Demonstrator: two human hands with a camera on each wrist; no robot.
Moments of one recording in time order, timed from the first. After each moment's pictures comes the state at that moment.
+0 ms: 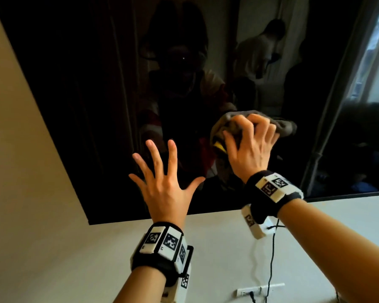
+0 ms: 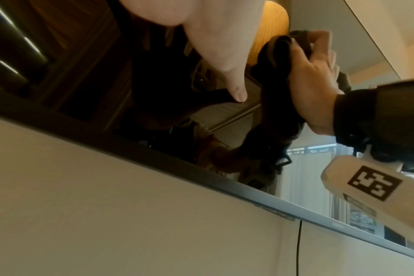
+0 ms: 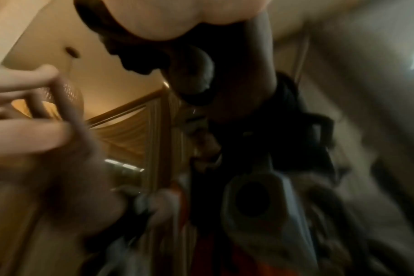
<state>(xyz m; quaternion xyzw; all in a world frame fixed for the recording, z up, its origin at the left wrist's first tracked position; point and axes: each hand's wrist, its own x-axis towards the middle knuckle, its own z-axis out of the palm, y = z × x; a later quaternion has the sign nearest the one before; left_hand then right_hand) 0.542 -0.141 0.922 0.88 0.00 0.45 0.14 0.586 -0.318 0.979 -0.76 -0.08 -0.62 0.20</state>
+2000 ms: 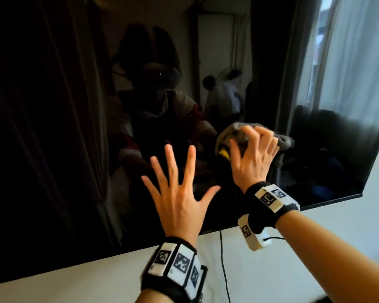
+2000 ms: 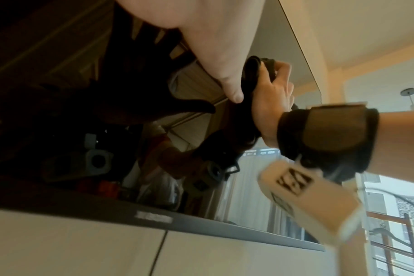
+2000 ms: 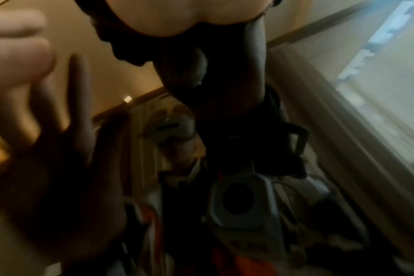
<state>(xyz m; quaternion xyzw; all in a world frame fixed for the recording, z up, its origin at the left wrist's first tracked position) 0.549 -0.354 0.956 0.87 -0.10 0.46 0.15 0.596 -0.516 0.997 -0.73 -0.02 -0.65 0.23</state>
